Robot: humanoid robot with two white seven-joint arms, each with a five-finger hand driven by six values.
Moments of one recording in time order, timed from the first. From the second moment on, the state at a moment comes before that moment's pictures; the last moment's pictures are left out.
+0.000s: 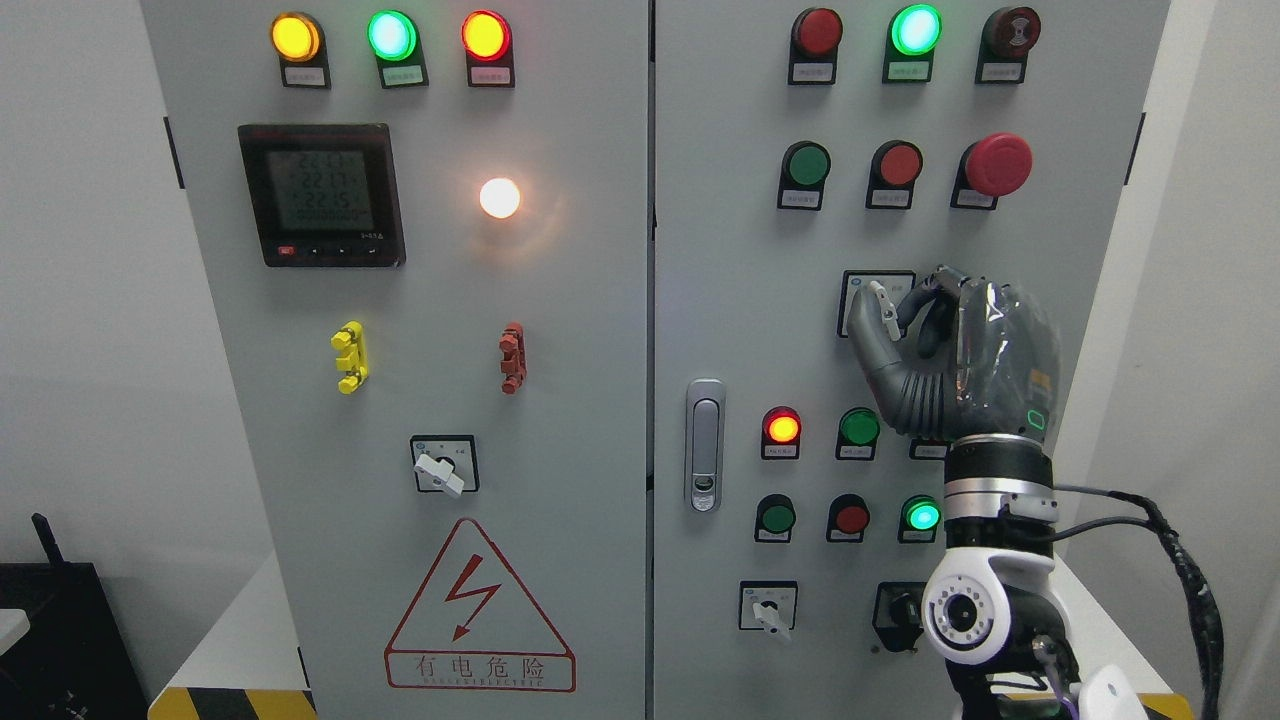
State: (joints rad) left arm 0.04 -0.09 0.00 0.00 0.00 -0.09 0.11; right arm -0.75 -0.09 0.22 -1.74 0.79 0.43 -0.19
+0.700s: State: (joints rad) left arm 0.04 -0.09 0.00 0.00 0.00 -0.09 0.11; right arm -0.75 -0.09 0.23 -1.74 0.79 0.43 -0.20
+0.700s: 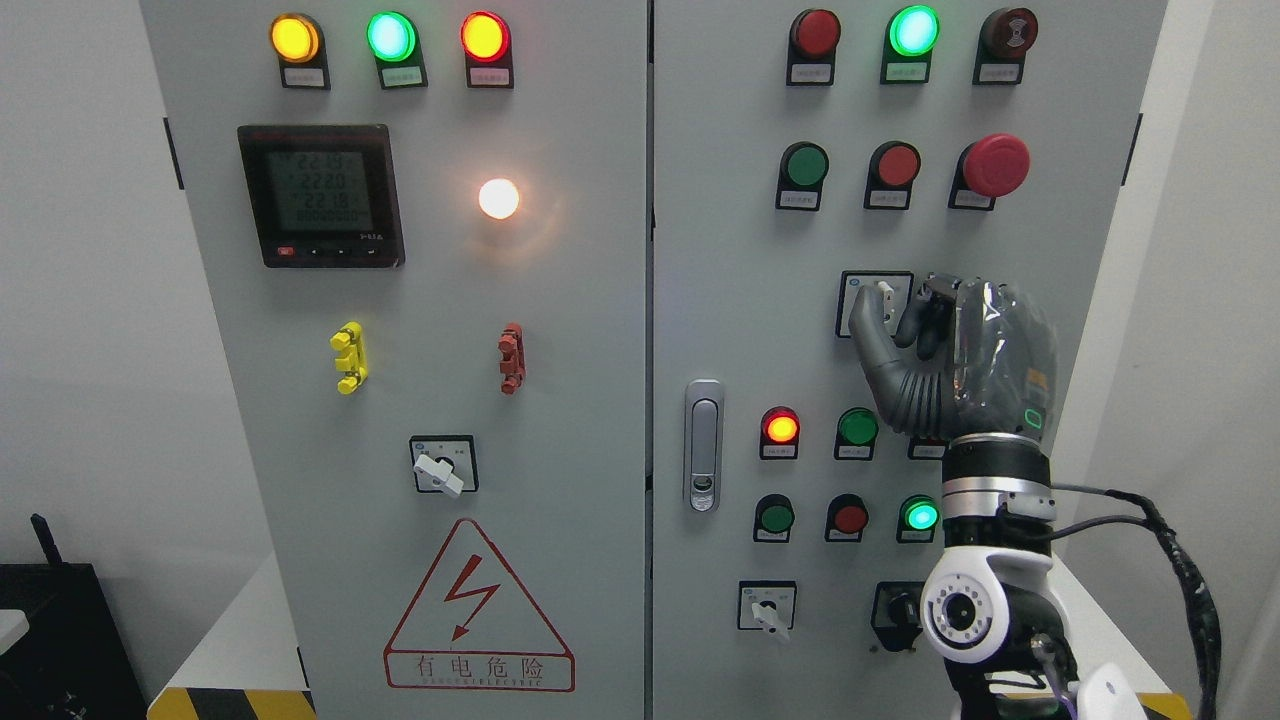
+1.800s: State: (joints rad) left arm 0.04 -0.09 0.00 0.00 0.00 -0.09 0.11; right arm -0.74 -0.09 0.23 -1.75 0.79 0.42 -0.19
